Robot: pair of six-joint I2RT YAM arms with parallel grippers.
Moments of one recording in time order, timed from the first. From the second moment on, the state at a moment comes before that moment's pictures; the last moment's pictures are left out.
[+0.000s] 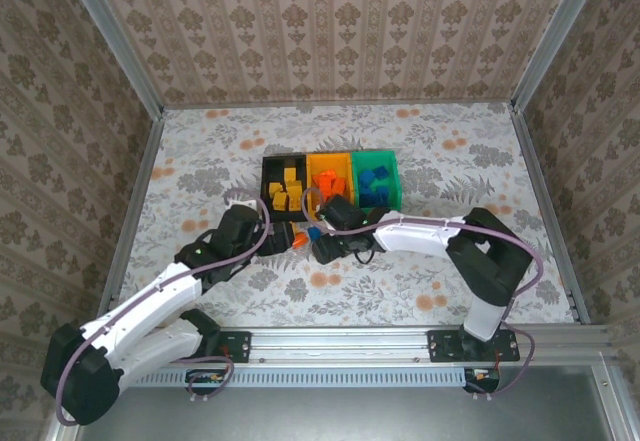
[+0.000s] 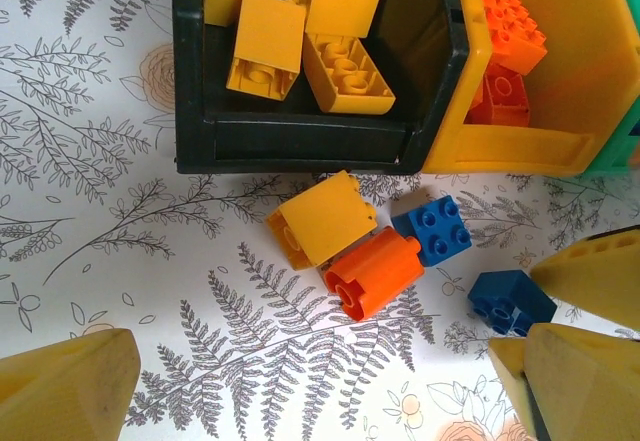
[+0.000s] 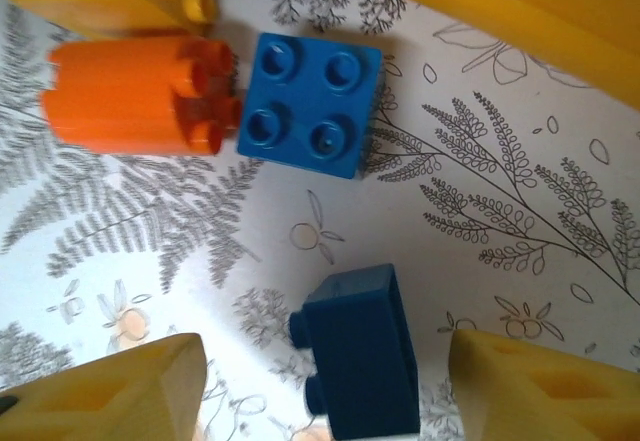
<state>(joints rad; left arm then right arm) -0.67 0.90 0.55 -0.42 -0.09 -0.65 0.85 1.77 1.04 -0.35 -0.03 0.37</state>
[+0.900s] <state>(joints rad) -0.65 0.91 0.52 -0.43 -0.05 -0.65 0.60 1.53 1.11 -0.41 0.17 0.42</state>
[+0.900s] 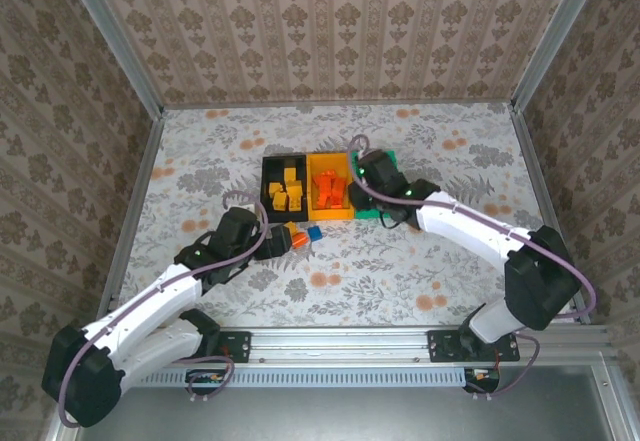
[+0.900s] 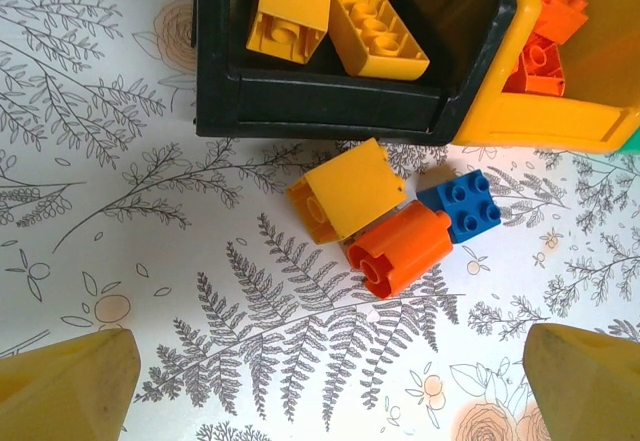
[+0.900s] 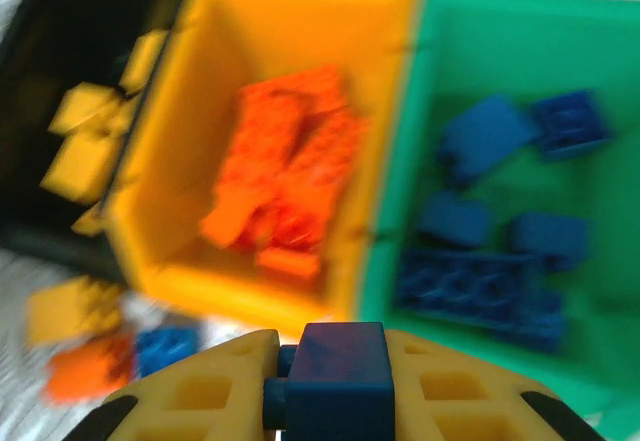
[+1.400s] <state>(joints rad) -0.64 0.98 0.52 -0.40 -0.01 -0.65 0.50 1.80 1.31 -0.49 0.22 0.48</state>
